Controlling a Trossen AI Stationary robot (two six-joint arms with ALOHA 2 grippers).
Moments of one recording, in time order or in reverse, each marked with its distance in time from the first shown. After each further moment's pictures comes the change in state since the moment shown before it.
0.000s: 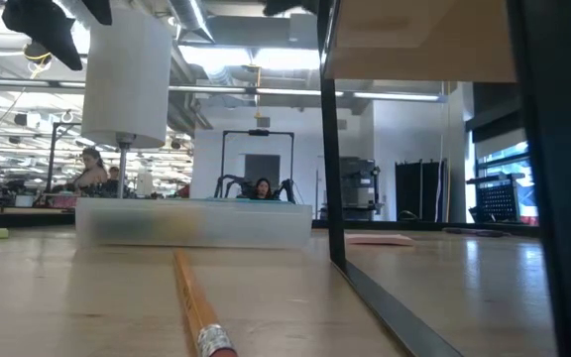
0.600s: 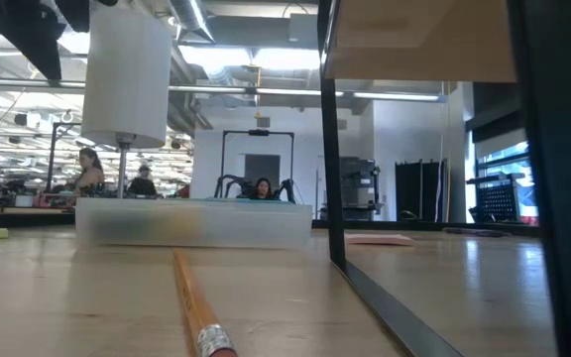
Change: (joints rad) left arm -0.066 0.134 0.000 0.045 0.096 -0.041; right arm 0.072 0.000 0.002 0.006 0.050 -0.007
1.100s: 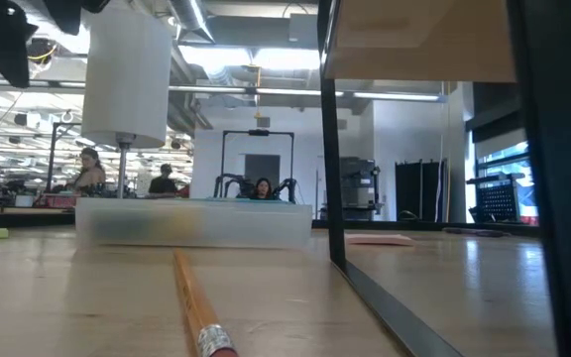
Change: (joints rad) left arm -0.112 0.132 0.000 0.118 0.013 -0.285; right arm -0.003 0.000 -0.001 -0.001 0.000 -0.130
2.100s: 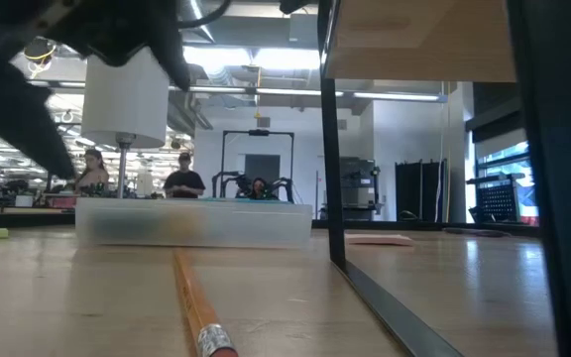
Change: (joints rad) left arm -0.063 0.396 0.000 0.583 -0.153 -0.287; right arm 0.000 0.000 0.000 -0.112 -0.002 -0.127
